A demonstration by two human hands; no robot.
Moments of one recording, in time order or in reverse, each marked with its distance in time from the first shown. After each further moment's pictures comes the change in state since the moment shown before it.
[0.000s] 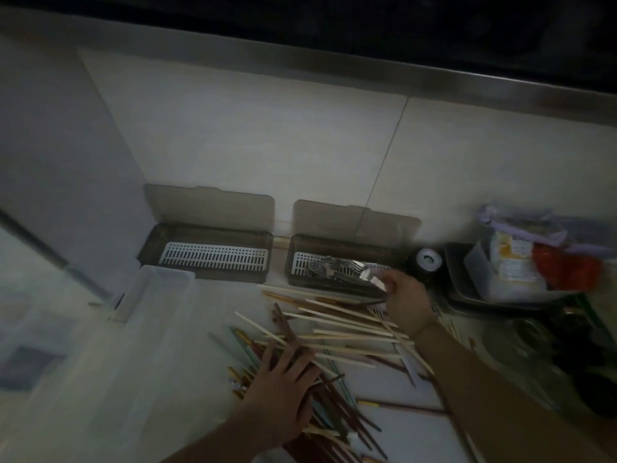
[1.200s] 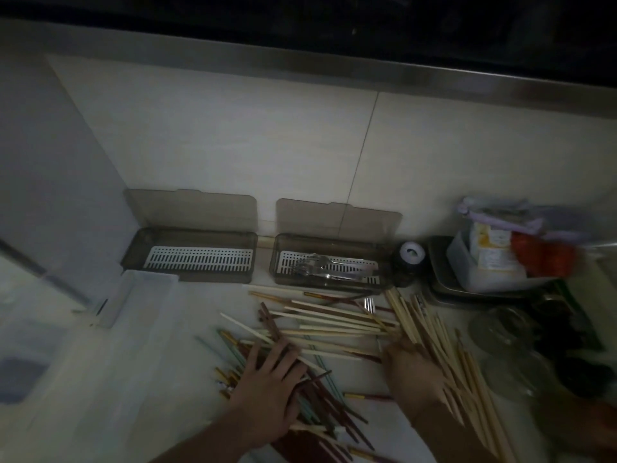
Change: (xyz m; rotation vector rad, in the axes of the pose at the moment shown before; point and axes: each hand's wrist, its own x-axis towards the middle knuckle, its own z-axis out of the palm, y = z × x) left_hand 0.002 0.003 0.002 0.052 0.009 -0.019; right_hand -0.114 0.048 0.023 -0.485 -0.155 0.127
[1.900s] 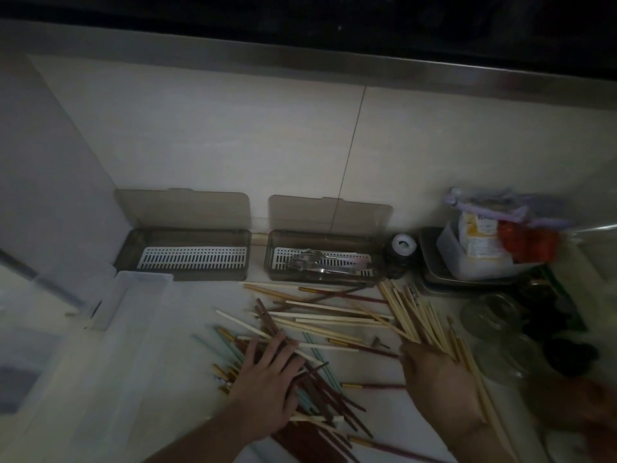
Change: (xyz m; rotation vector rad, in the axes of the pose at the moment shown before) left_hand 0.000 0.002 -0.005 0.023 0.000 0.018; right_hand -0.051 0.012 -0.050 0.116 0.168 -0.009
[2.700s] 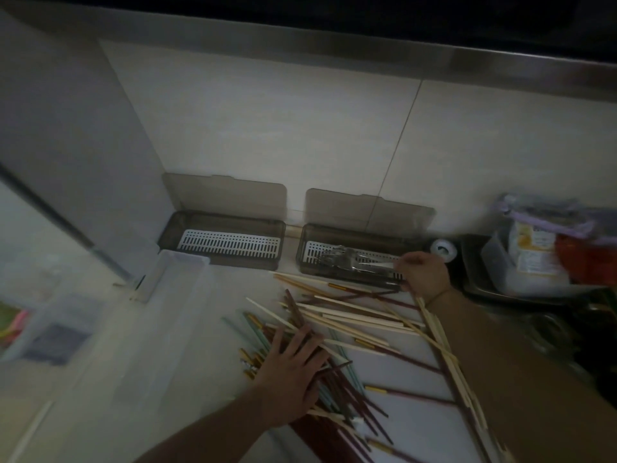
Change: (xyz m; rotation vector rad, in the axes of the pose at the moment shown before) left_hand 0.000 -0.002 0.002 0.005 0.007 -0.029; right_hand 0.179 -0.052 0.001 0.845 -0.103 0.318
